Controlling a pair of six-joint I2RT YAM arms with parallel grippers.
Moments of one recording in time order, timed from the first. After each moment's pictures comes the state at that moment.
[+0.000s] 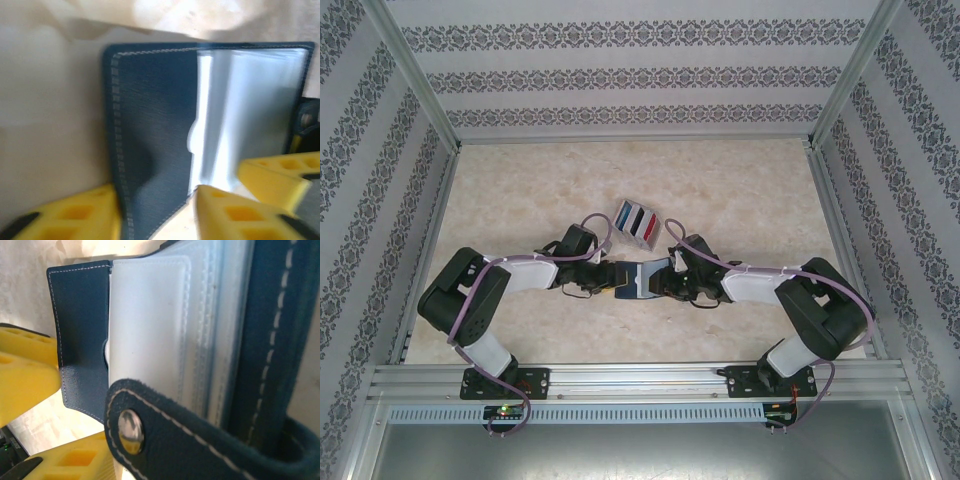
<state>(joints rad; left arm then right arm) -0.49 1.65 0.70 -0.02 0.59 -0.73 0.63 1.57 0.58 0.04 -0.44 0.82</state>
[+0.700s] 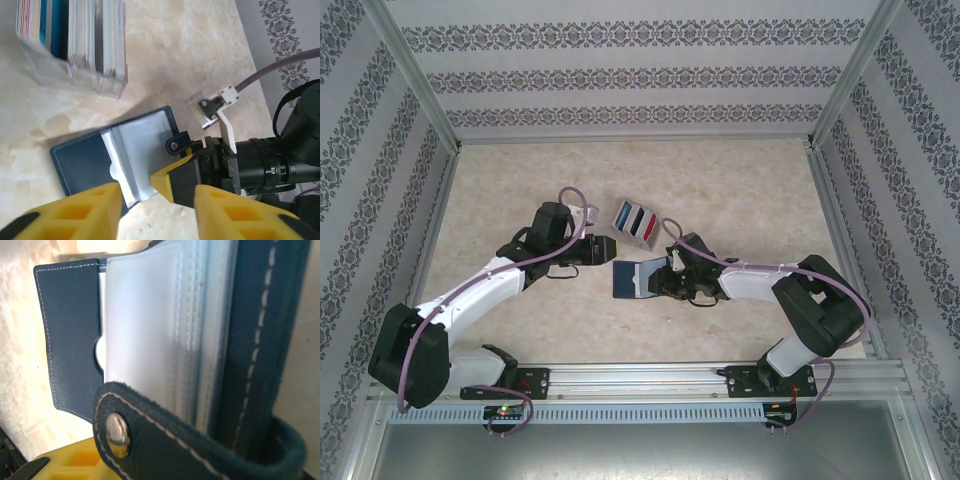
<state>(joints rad) -0.45 1.28 0.78 -0.20 0.49 -0.55 0.64 1.59 0.62 0.00 -0.43 0.80</state>
